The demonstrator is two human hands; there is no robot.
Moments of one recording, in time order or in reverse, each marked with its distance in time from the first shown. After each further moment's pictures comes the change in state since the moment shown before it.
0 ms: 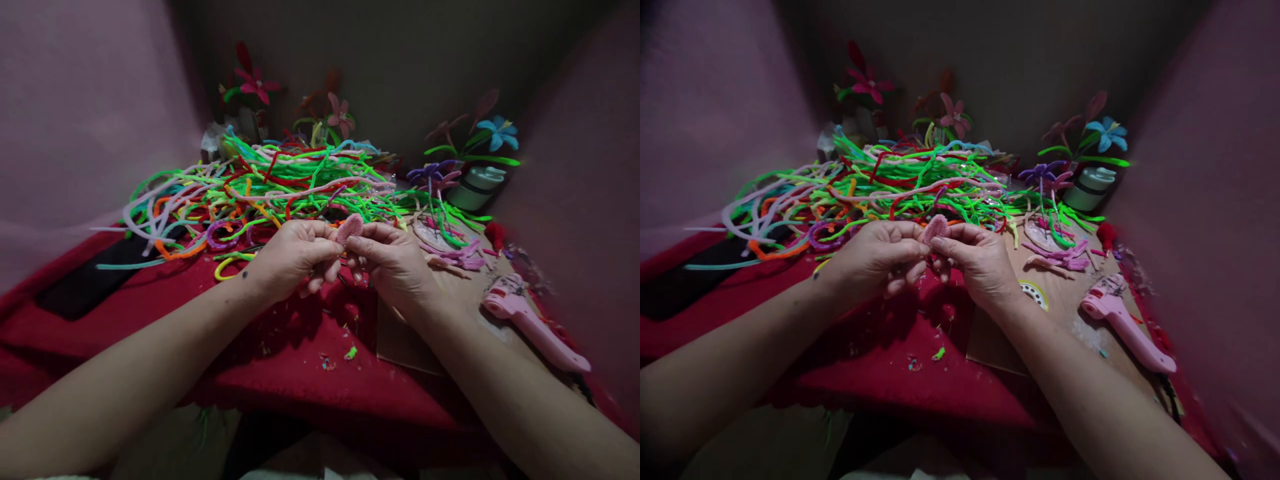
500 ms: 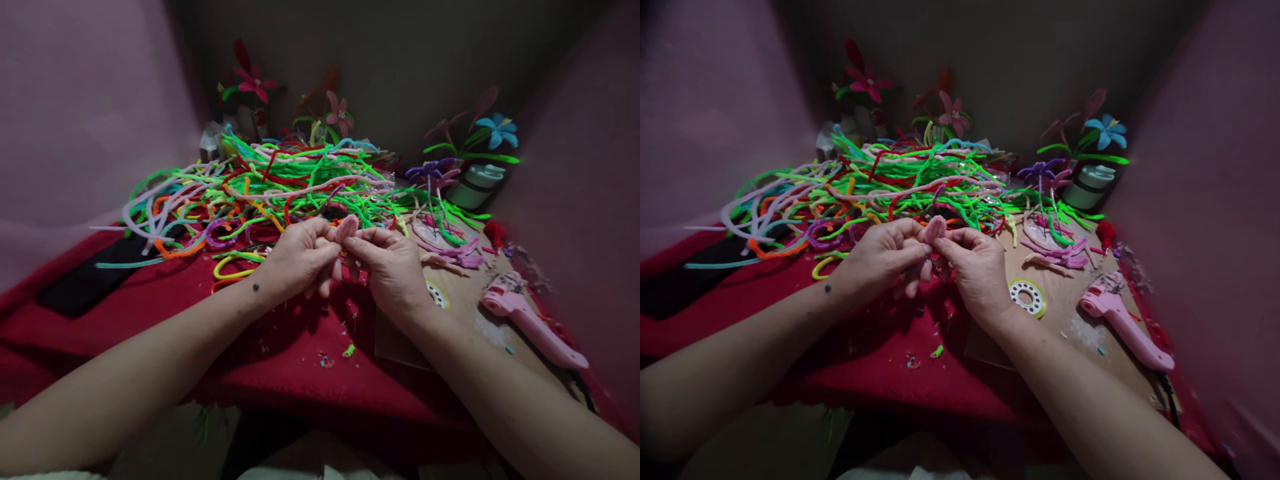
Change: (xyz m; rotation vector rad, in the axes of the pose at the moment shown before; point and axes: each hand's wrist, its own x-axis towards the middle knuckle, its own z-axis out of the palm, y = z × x) left_hand 0.001 -0.002 0.009 0.159 0.076 0.042; right_hand -0.008 0.009 0.006 -0.170 0.167 -0.062
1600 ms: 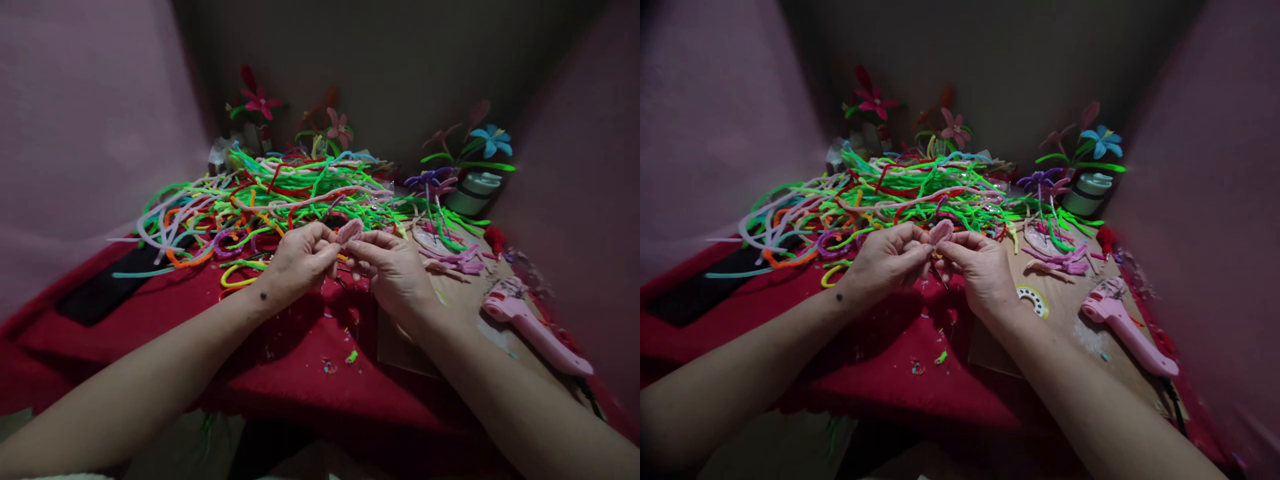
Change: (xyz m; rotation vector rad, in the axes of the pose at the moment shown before) left_hand 0.005 -0.008 -0.004 0.071 0.124 0.127; right_hand 0.007 -0.013 0.002 0.246 -0.001 0.114
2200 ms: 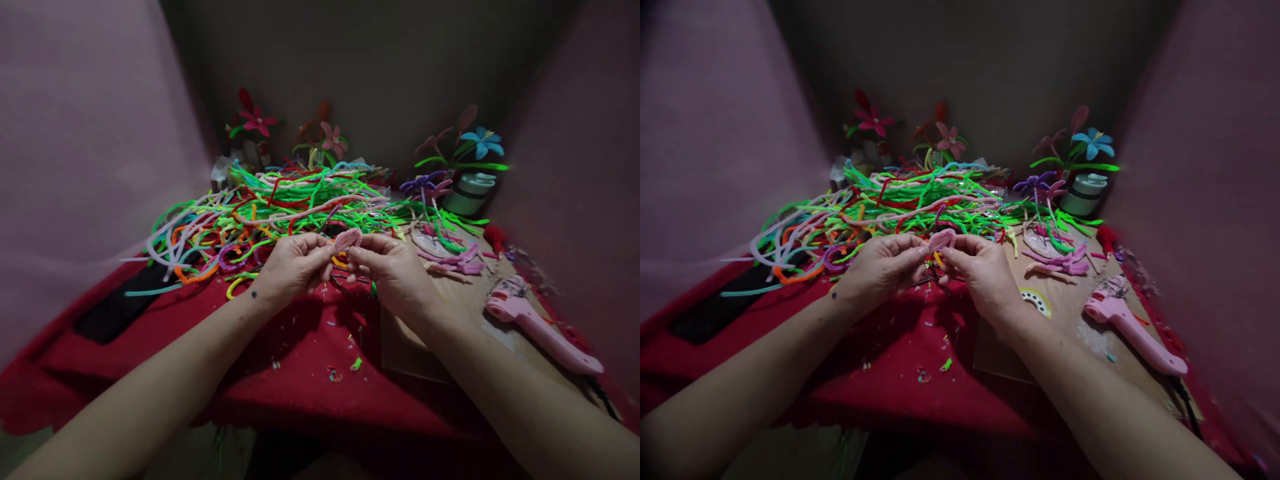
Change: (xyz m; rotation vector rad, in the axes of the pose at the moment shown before) left_hand 0.003 0.004 -0.011 -0.117 -0.059 -0.112; right_hand 0.002 -0.003 -0.005 -0.110 -0.065 -0.007
